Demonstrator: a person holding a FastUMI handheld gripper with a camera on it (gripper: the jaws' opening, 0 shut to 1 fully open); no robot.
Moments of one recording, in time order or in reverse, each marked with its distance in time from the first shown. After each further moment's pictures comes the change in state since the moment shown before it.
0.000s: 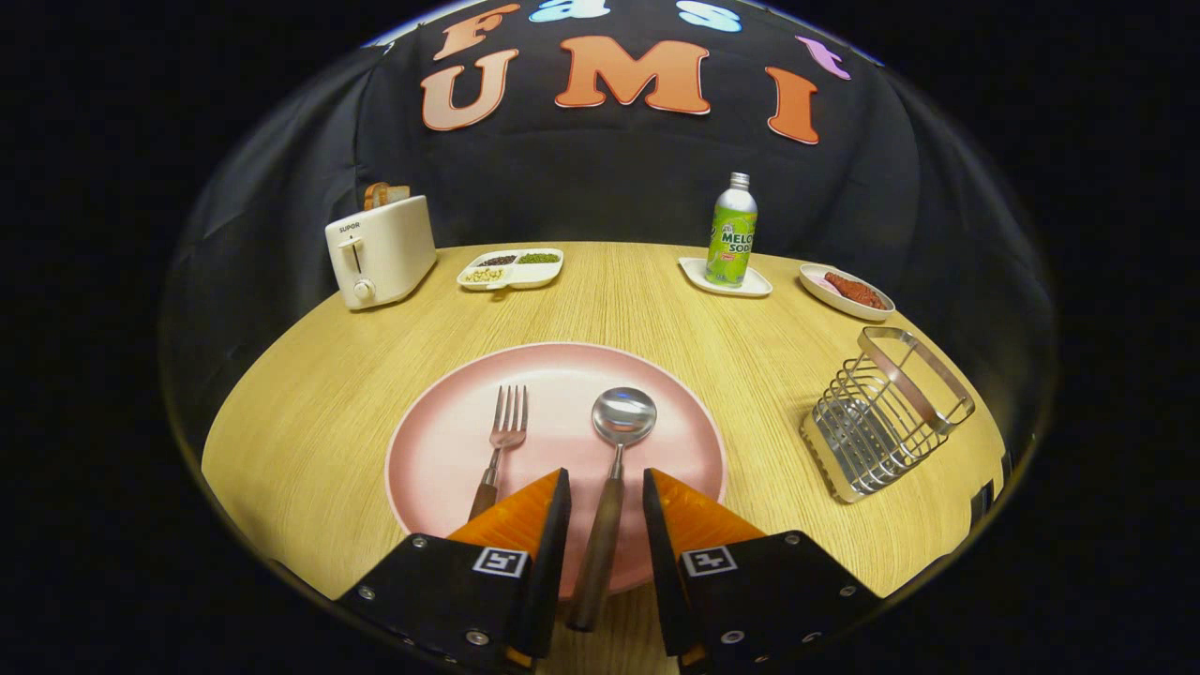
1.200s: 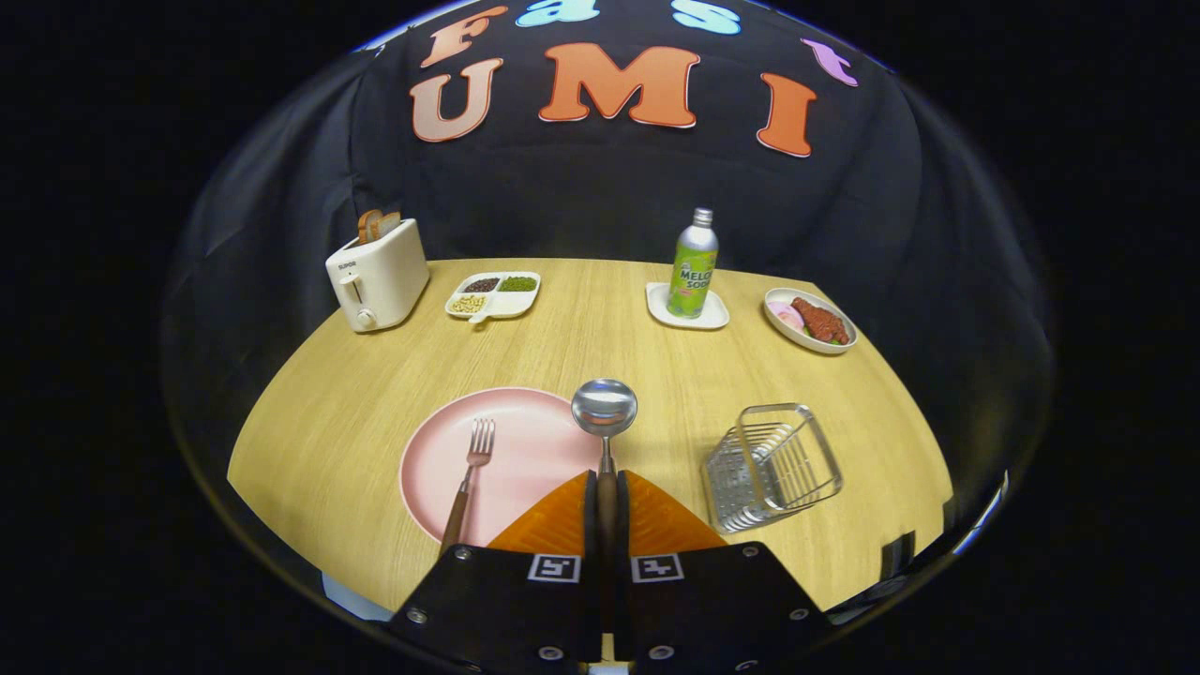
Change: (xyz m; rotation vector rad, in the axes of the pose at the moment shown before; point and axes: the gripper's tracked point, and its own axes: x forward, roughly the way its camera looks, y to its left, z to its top) arm -0.075 -0.081 0.079 -0.058 0.048 0.000
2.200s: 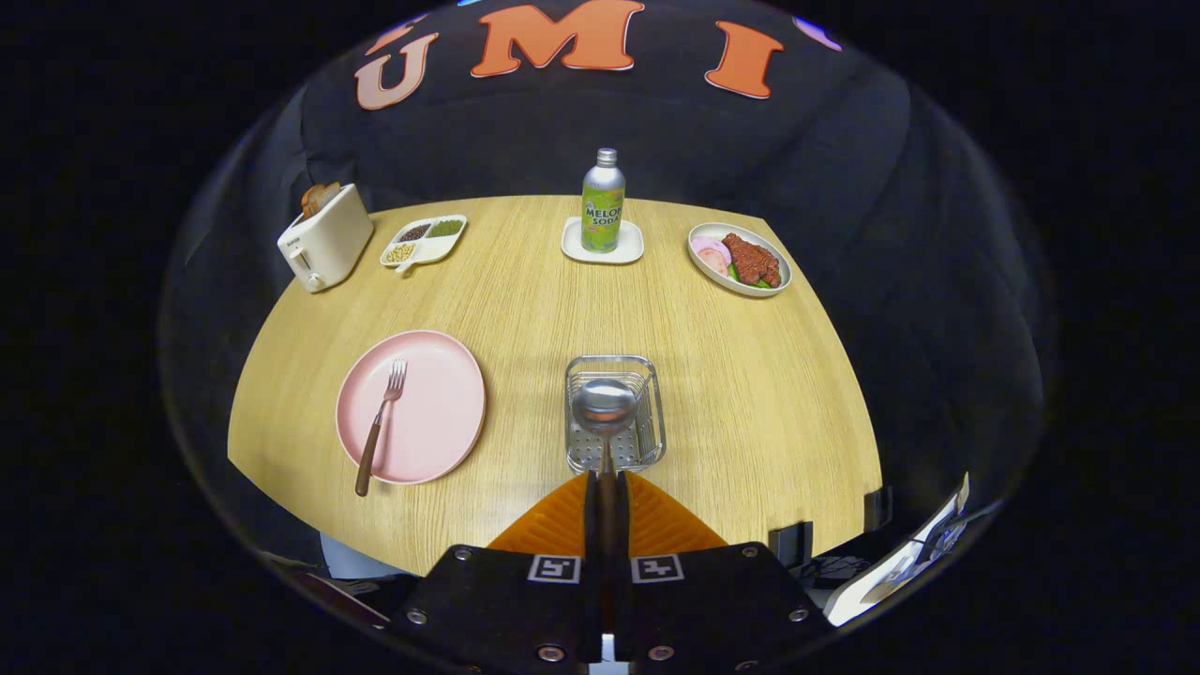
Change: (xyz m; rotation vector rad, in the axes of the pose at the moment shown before) arm -0.030 -0.116 -0.020 -0.042 0.345 -0.045
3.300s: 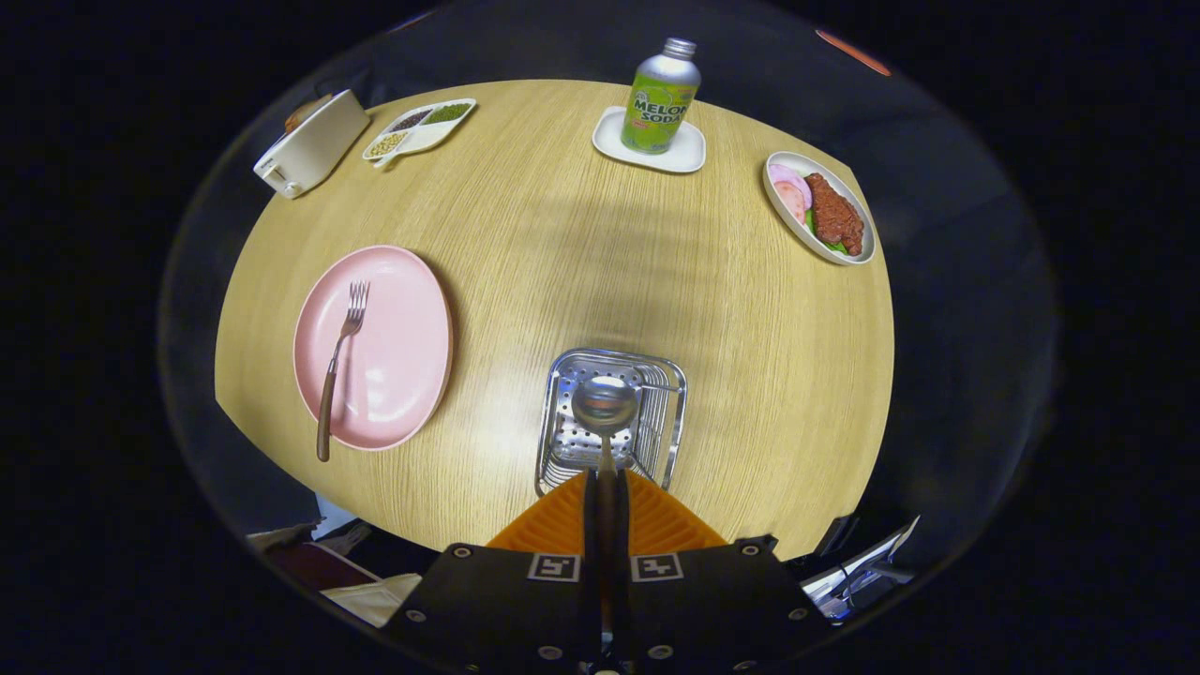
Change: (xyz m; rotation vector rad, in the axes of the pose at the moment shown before) arm 0.061 0.002 0.009 -0.156 0.401 0.066
